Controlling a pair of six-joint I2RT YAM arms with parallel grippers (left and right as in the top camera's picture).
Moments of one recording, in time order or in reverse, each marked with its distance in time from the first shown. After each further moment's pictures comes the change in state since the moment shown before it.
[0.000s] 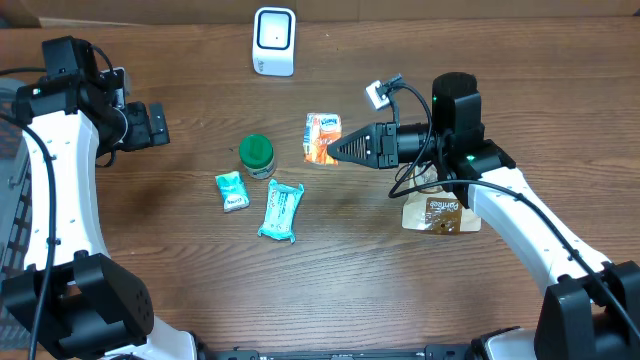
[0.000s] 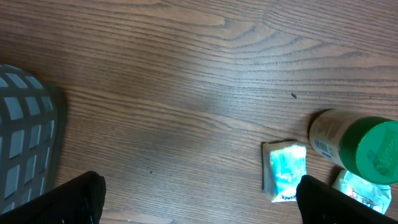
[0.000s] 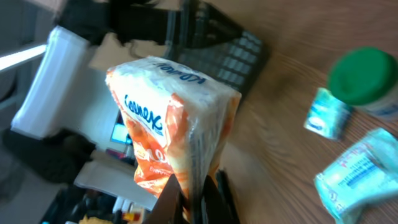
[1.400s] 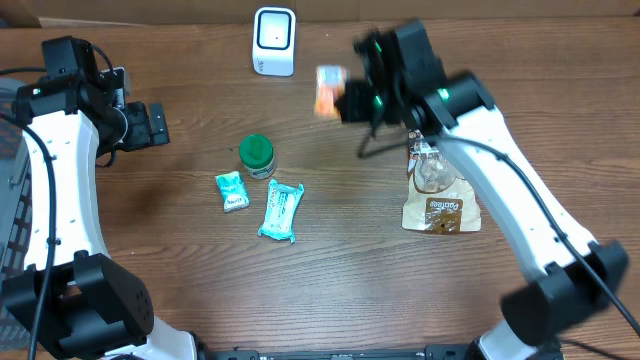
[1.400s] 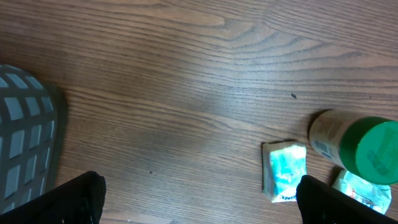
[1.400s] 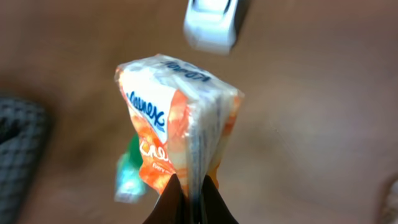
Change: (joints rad) left arm 0.000 0.000 0.000 0.000 0.000 0.000; right arm 0.185 0.258 0.812 -0.978 1.108 -0.354
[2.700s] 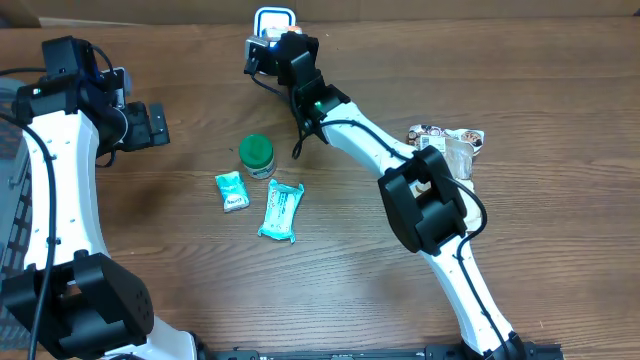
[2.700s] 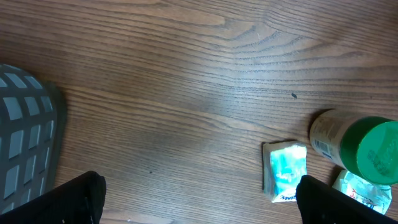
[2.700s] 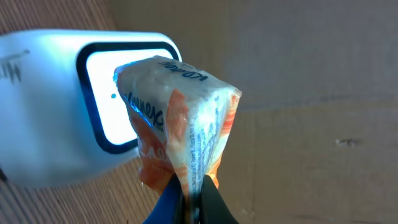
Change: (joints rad) left arm 0.000 0.002 0.000 0.000 0.000 0.000; right arm 0.129 0.717 0.238 0.977 0.601 -1.486
